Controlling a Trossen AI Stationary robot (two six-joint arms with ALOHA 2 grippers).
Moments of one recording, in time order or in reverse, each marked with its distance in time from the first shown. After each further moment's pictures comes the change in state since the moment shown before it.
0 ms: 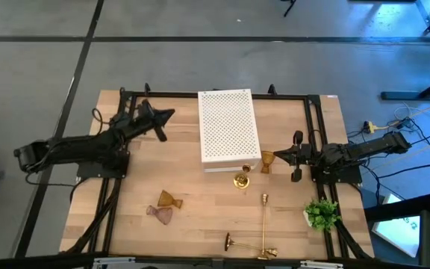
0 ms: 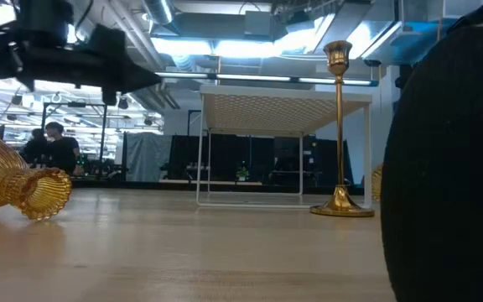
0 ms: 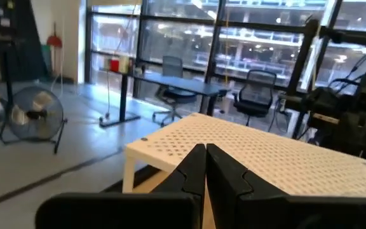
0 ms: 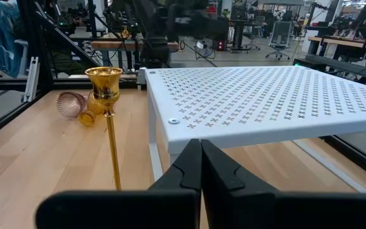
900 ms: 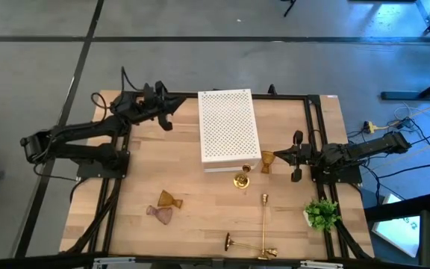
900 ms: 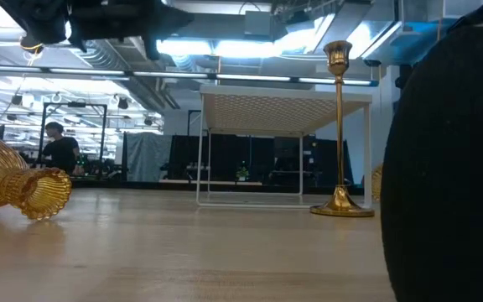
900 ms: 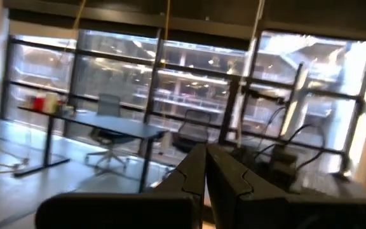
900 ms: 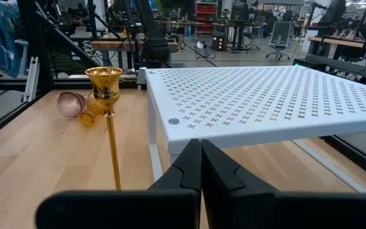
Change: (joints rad) left arm -0.029 0.157 0.370 0.007 0.210 -0.102; right arm 0.000 0.000 0.000 0.003 0.000 0.000
